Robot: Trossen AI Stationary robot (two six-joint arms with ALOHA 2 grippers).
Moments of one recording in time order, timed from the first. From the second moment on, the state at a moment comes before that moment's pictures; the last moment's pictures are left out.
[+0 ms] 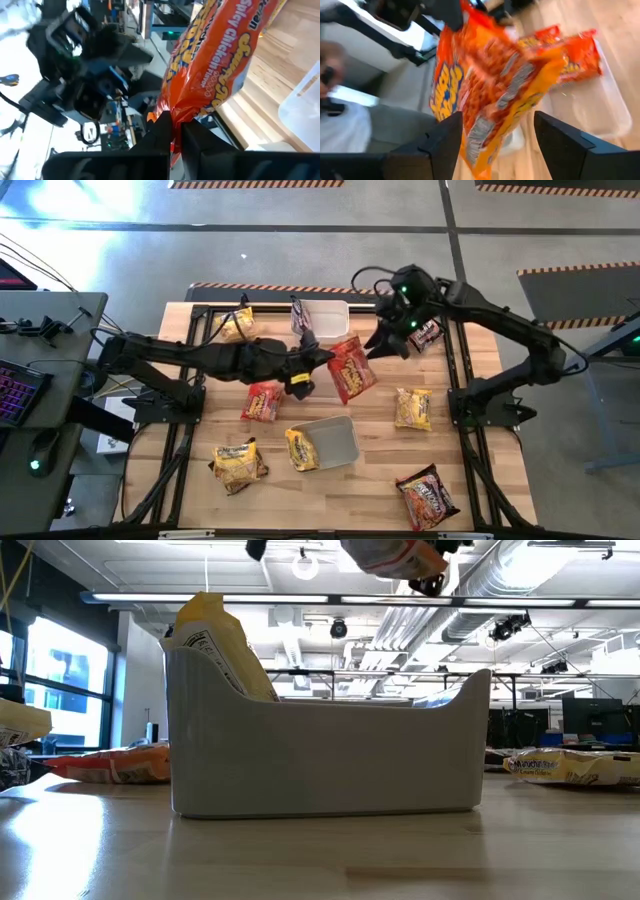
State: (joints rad) left arm -0.09 1.45 1.31 -0.15 -0.44 1.44; right arm -0.49 1.37 1.46 -0.91 -0.80 0.09
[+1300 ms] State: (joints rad) left arm -0.12 1.44 1.30 0.08 -0.65 1.54; right arm -0.62 1.41 1.28 -0.54 -1.17 0.15
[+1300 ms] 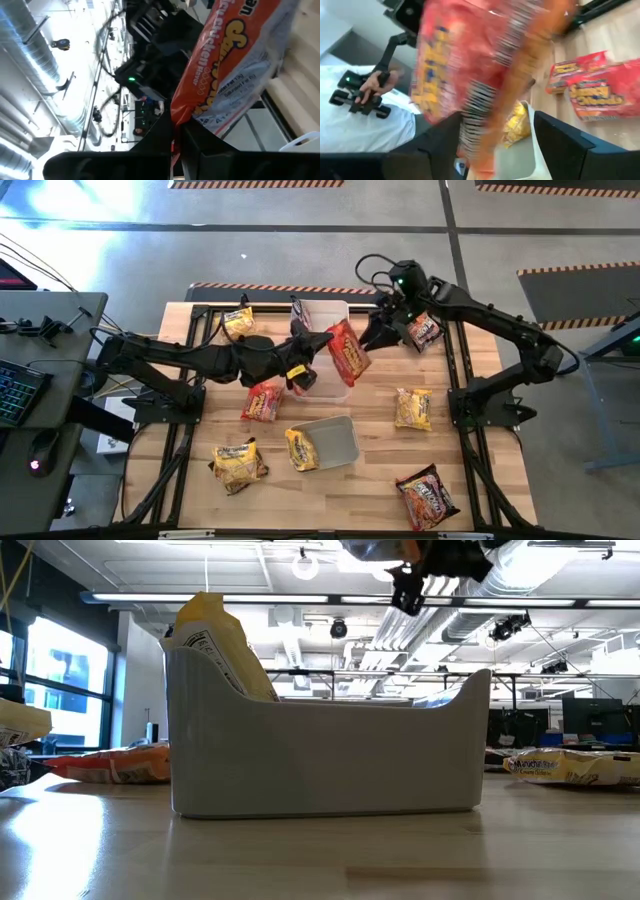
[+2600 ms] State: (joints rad) left arm -0.17 1.44 1.30 0.18 -0.72 1.50; right arm -0.64 1.41 0.67 1.45 -0.97 1.72
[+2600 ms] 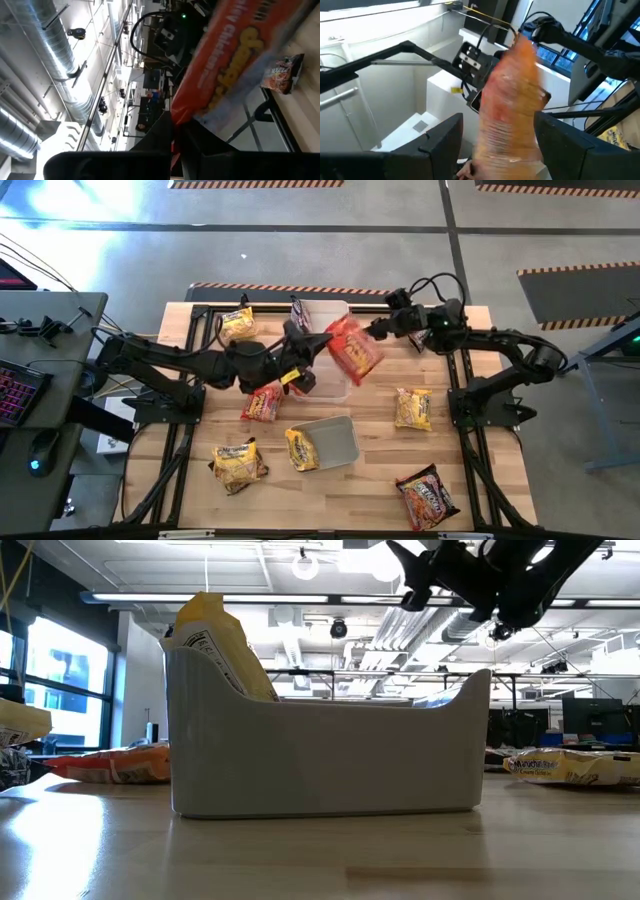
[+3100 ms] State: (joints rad) left arm -0.19 1.44 1.30 0.27 -0.74 1.50; right arm -0.52 1.41 0.67 1.40 -0.96 1.64
